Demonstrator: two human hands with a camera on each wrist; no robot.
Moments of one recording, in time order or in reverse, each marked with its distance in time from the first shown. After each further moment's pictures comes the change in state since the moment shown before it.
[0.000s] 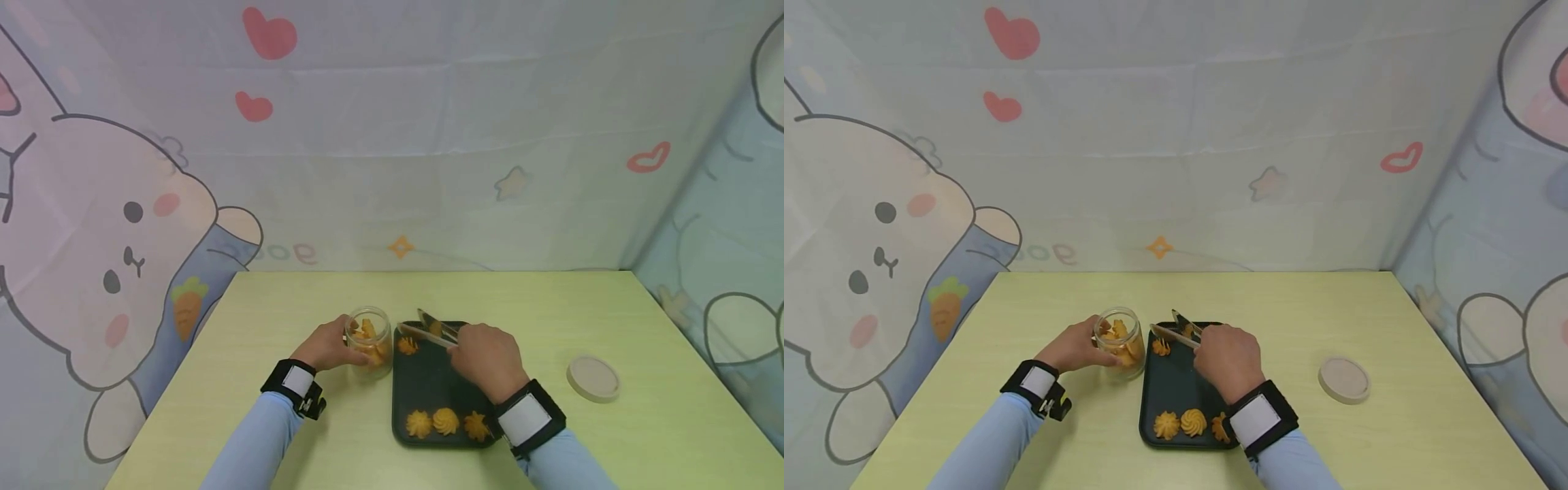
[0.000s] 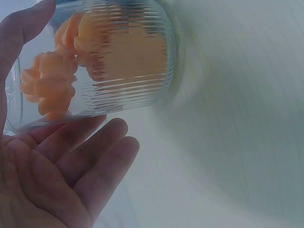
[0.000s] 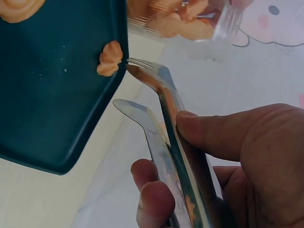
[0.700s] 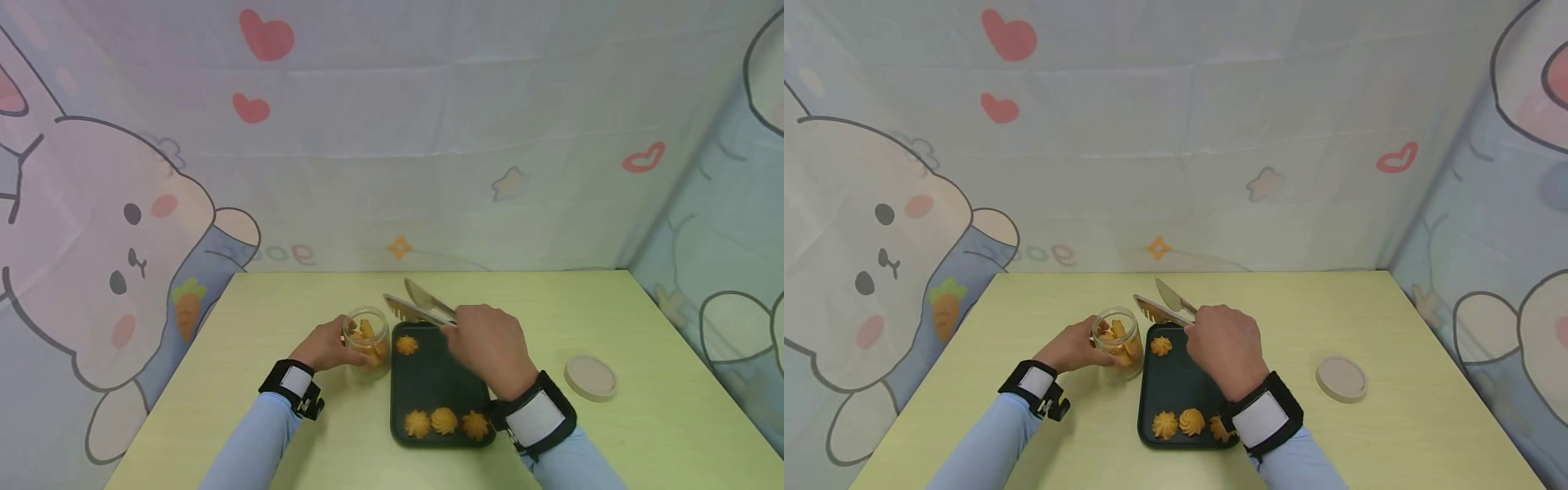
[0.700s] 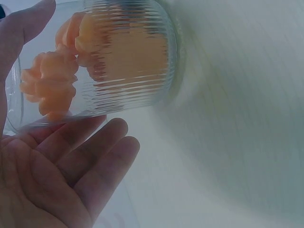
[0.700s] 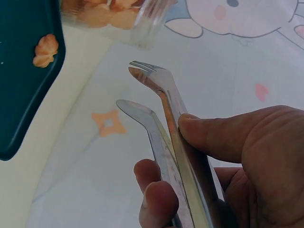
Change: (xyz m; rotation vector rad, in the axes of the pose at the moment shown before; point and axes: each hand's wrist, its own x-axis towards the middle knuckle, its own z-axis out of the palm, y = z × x) left_hand 0.003 -0.003 0.001 0.015 0.000 0.002; right_hand -0.008 -0.013 -0.042 0.000 0.205 -0.076
